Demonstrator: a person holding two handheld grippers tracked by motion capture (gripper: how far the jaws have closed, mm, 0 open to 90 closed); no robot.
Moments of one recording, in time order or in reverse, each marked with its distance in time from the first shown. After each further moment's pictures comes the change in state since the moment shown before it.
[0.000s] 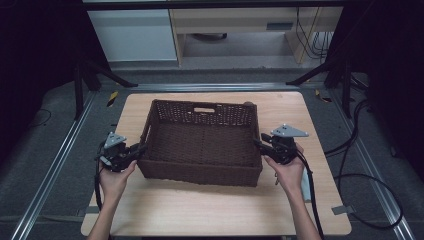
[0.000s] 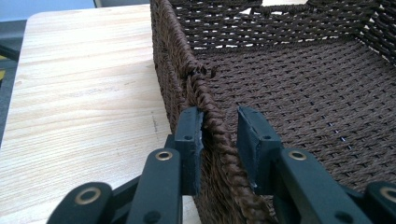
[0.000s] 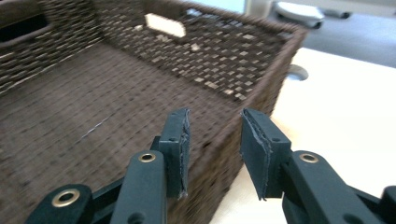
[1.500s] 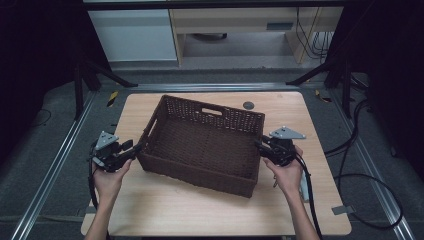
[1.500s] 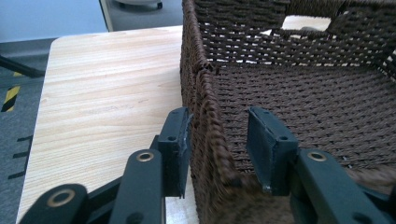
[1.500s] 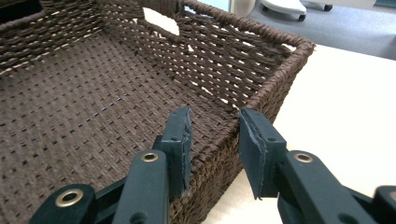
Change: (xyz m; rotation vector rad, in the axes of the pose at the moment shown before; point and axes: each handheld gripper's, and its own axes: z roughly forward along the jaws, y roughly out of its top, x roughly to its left) left arm 0.004 0.002 -0.022 -0.080 0.013 -0.006; right arm 0.007 -0.008 -0.002 0.031 -0.049 0.017
